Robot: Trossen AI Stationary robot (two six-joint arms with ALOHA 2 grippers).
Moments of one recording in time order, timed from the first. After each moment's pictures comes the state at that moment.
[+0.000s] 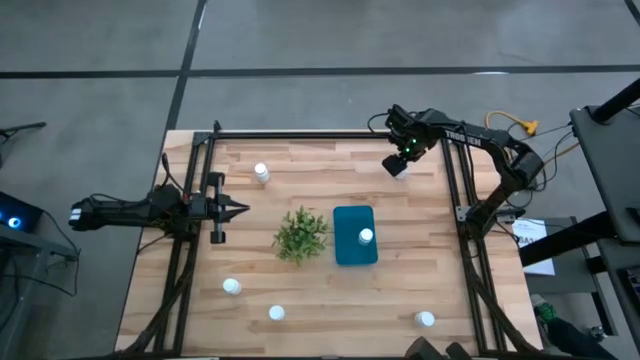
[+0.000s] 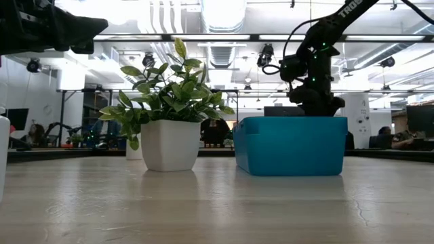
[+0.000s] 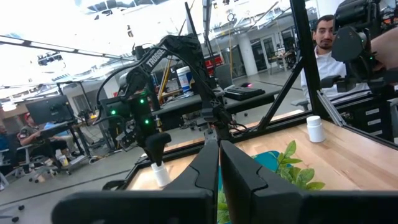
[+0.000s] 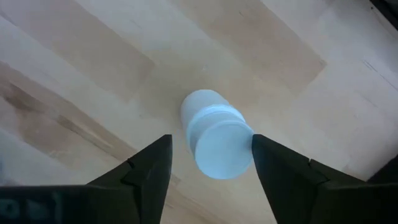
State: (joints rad) left arm -0.01 0.17 0.11 0.19 -0.01 0.30; right arm -0.78 1.64 1.15 -0.99 0.00 0.16
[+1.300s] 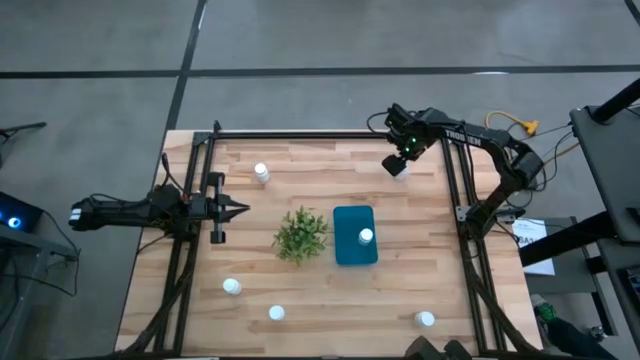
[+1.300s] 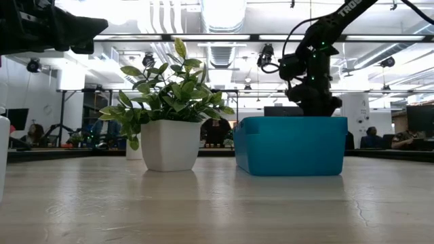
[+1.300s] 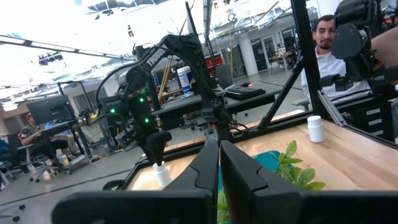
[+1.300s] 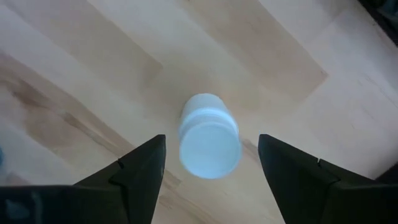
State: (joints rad) left arm -0.01 0.17 0.11 0.19 -0.01 0.30; right arm -0.78 1.64 1.17 -0.99 0.00 0.11
